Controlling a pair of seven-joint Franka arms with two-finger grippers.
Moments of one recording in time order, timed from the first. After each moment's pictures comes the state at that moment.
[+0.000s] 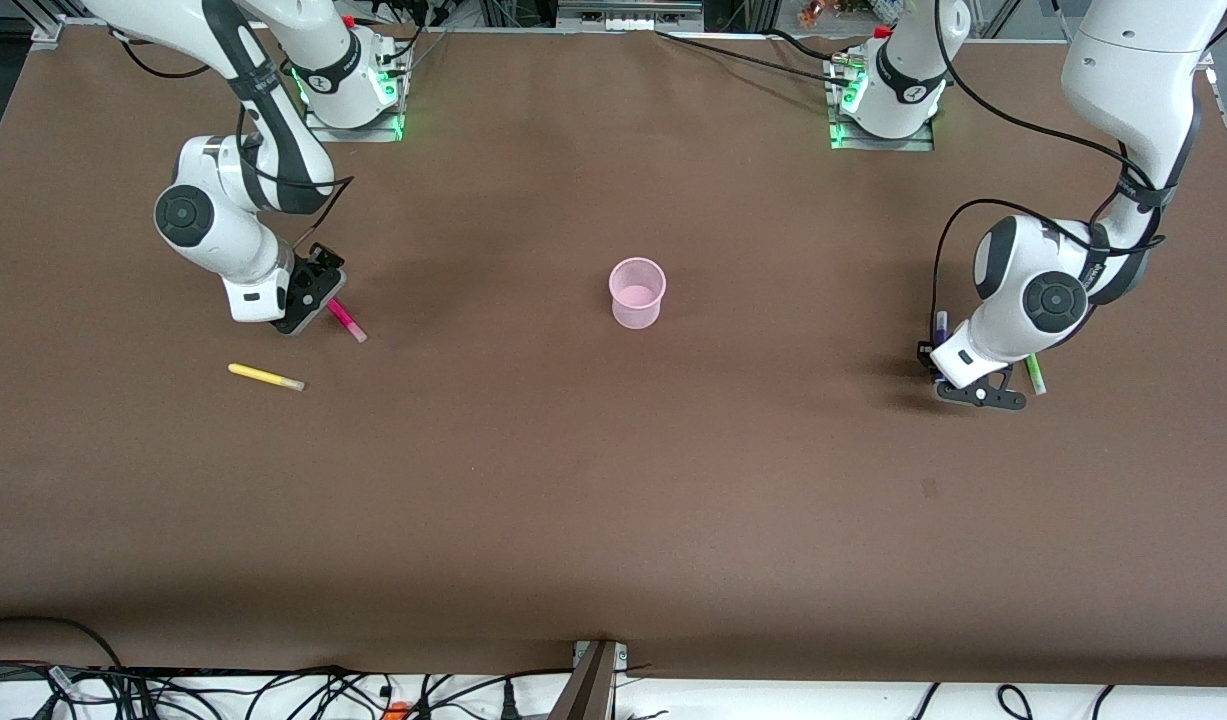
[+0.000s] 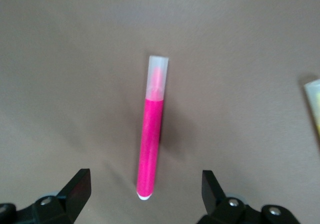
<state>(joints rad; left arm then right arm) 0.13 0.45 -0.09 -2.16 0.24 2.51 0.01 0.22 0.21 -0.15 -2.49 0.03 2.58 -0.86</state>
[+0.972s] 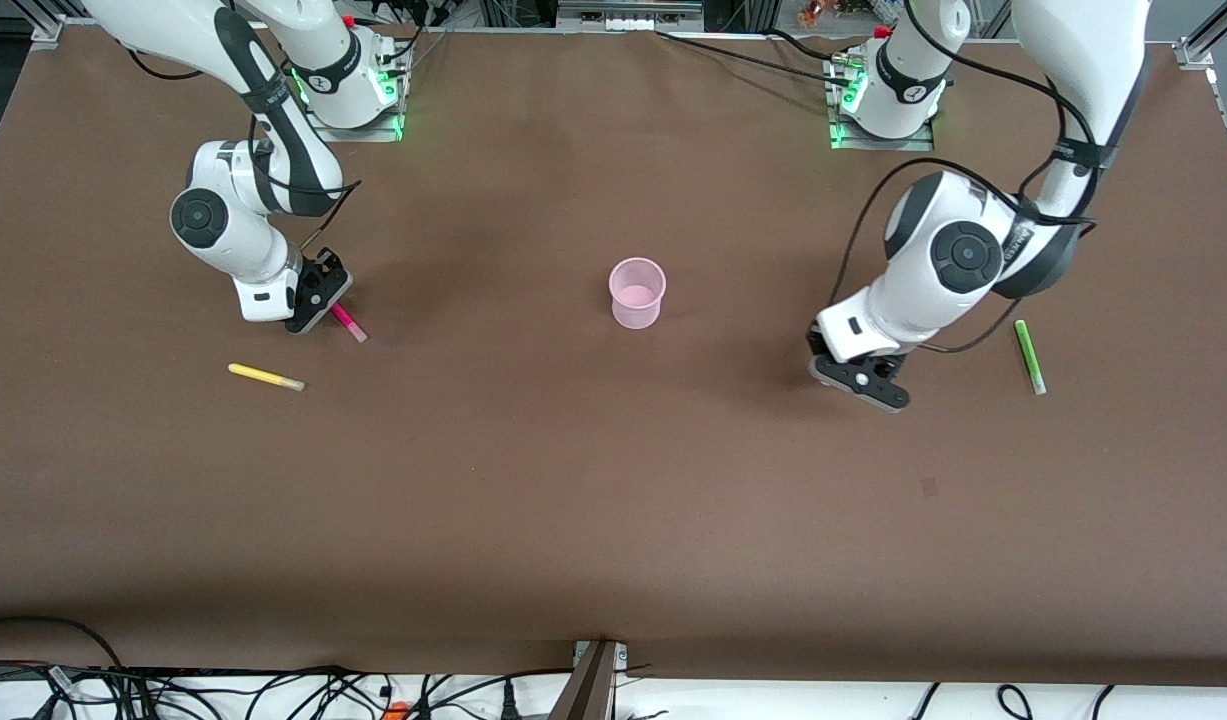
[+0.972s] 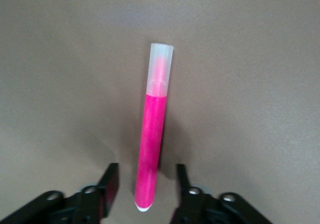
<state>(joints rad) 0.12 0.36 -0.50 -1.94 0.03 2.27 0.04 0.22 0.25 -0.15 -2.51 0.03 2.64 -0.87</state>
